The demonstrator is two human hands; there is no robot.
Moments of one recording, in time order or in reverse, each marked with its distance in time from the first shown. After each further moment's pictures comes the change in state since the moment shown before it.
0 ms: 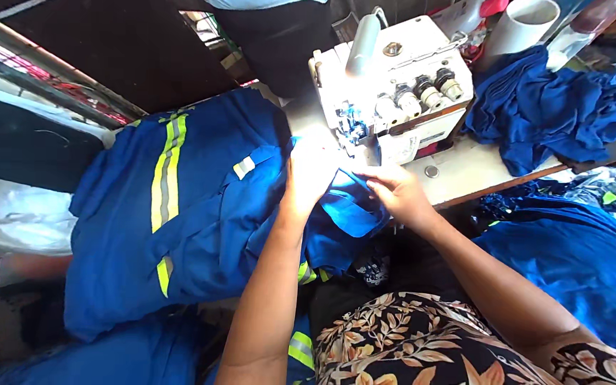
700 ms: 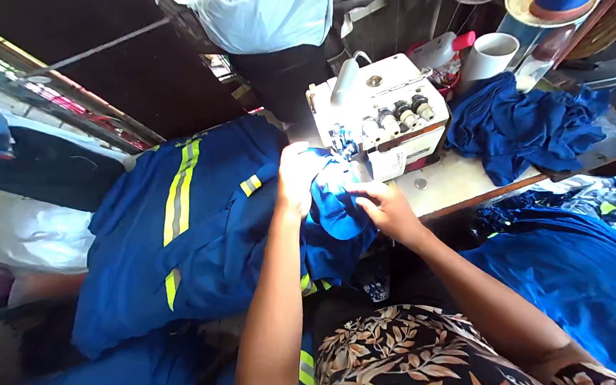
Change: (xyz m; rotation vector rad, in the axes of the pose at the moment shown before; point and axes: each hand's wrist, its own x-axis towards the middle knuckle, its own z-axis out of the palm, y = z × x) left_hand -0.011 0.009 -0.012 -0.752 0.109 -0.246; right_hand -0.004 -0.004 0.003 -0.047 -0.011 -0.082
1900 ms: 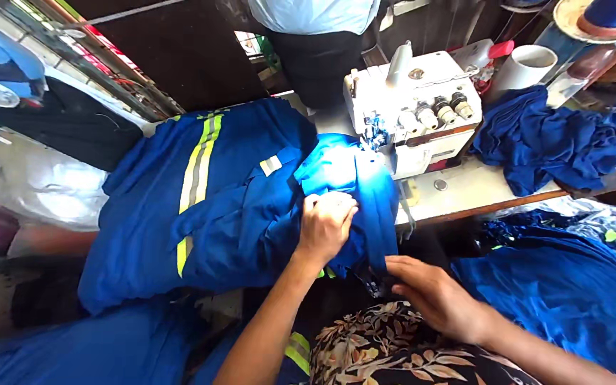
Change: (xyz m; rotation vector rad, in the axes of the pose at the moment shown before) left_hand -0.095 -0.045 -0.022 0.960 -0.056 0.527; right_hand -0.116 -0.051 -0.017 0.056 -0.353 -0.210
